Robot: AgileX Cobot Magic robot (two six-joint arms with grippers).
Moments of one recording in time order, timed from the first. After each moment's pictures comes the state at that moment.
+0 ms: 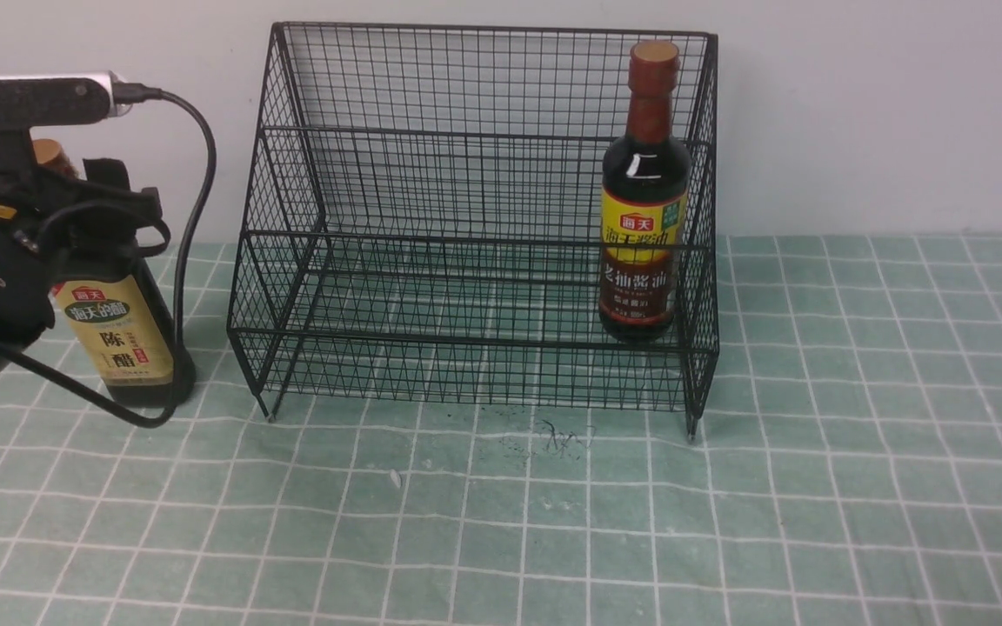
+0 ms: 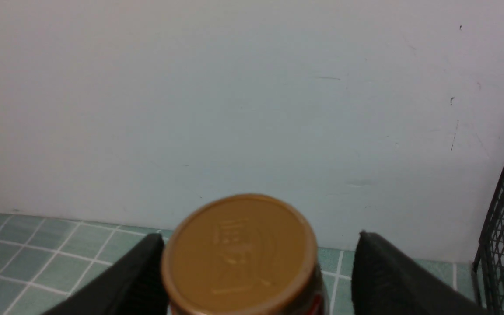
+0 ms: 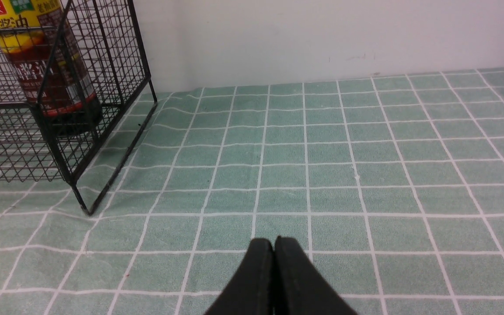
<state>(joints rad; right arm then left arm) 0.03 -0.01 0.02 -0.10 0.39 0.22 -0.04 1.59 -0.87 -0.71 -0.50 0.62</state>
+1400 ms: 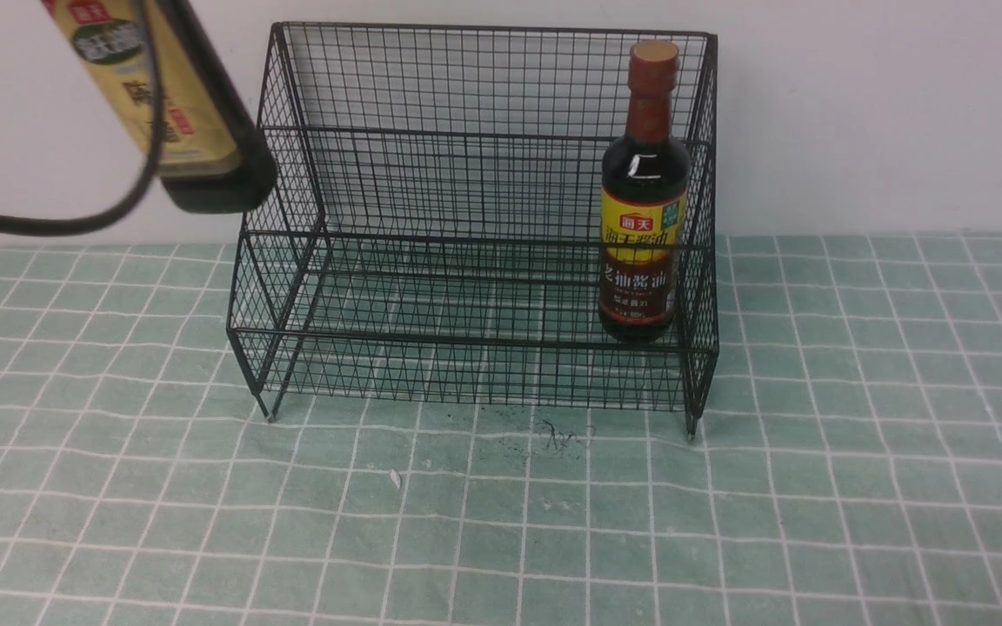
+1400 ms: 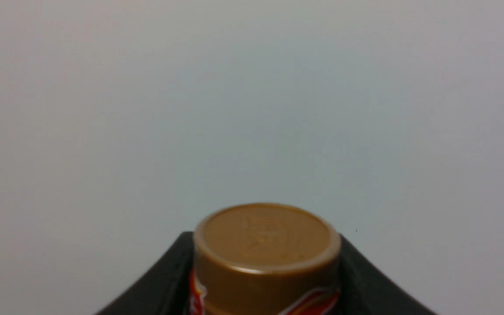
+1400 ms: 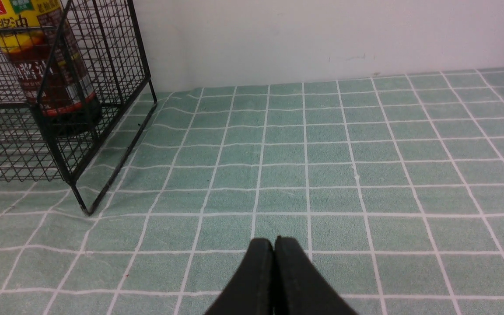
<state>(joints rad) 0.03 -0.01 0.02 -0.10 0.39 0.22 -0.26 1.37 -1.22 -1.05 -0.45 0.76</state>
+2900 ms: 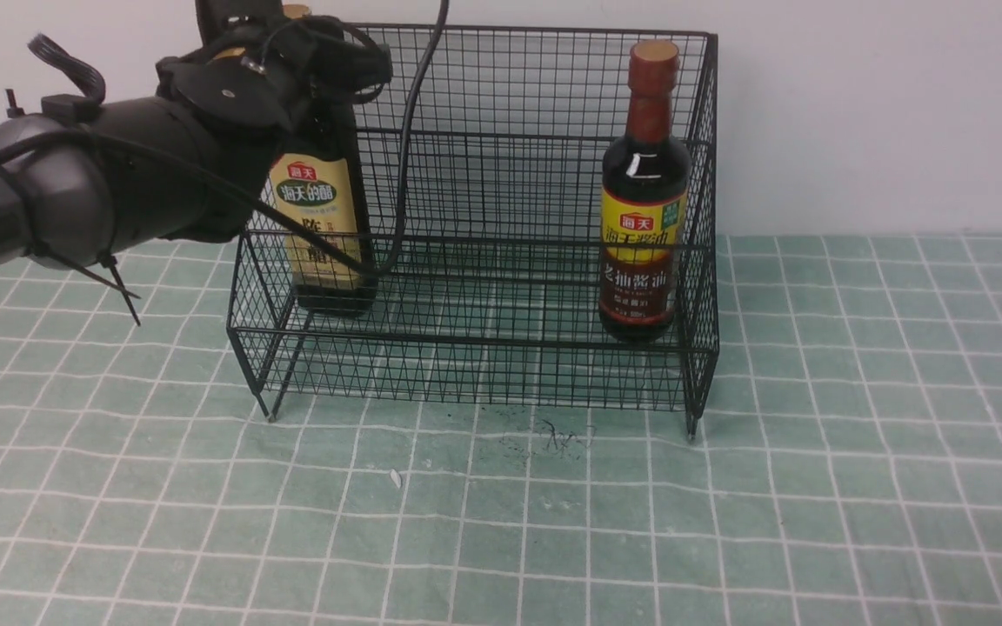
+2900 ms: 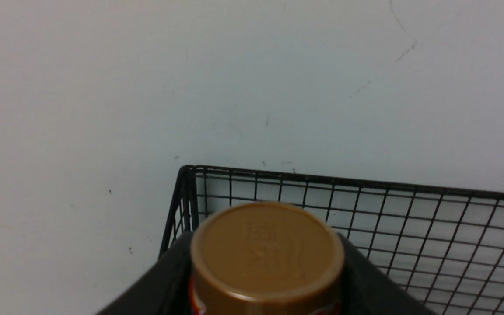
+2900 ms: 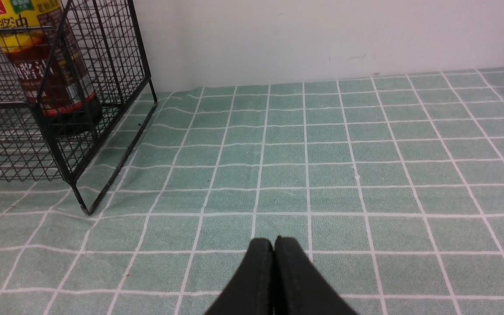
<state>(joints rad) 0.03 -0.01 0.02 -0.10 0.39 0.22 -0.34 1.82 -1.39 -1.19 -0.43 1.02</state>
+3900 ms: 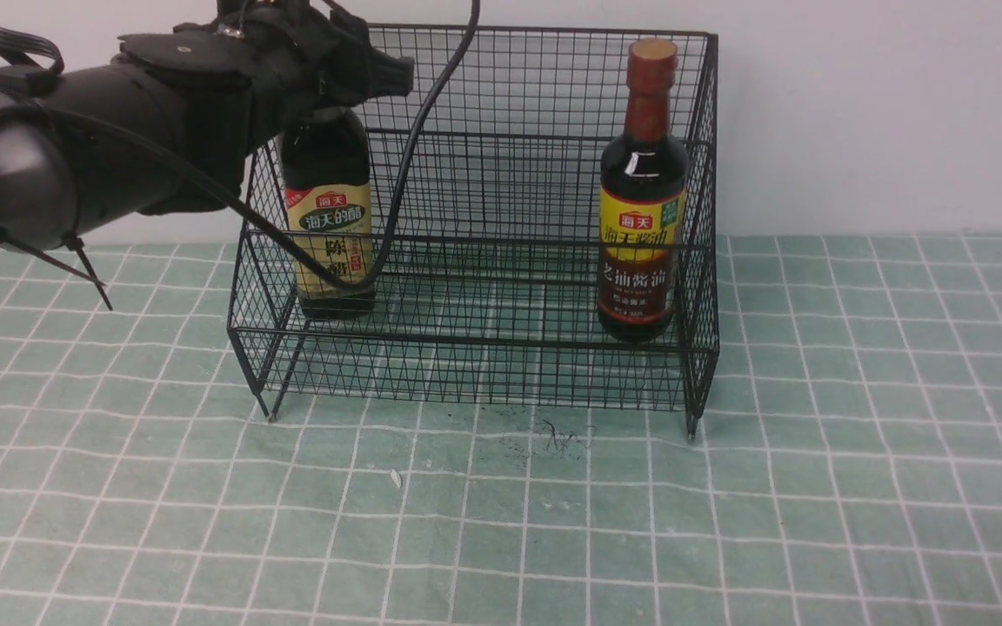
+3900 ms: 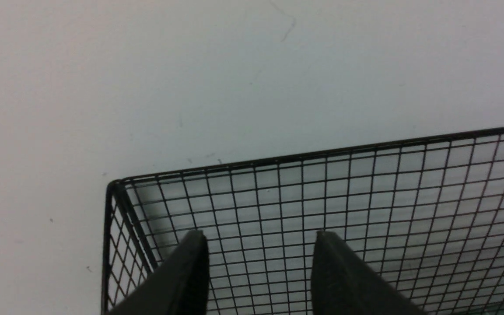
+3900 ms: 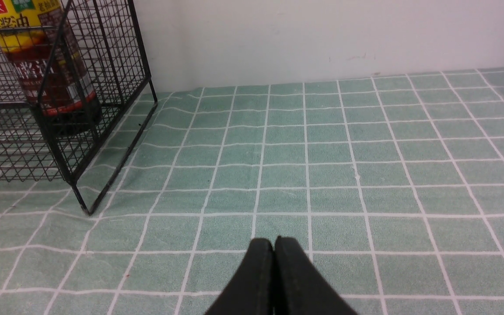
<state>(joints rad) 0.03 -0.01 0.02 -0.10 0.39 0.22 -0.34 1.77 -1.40 -1.42 -0.24 1.42</state>
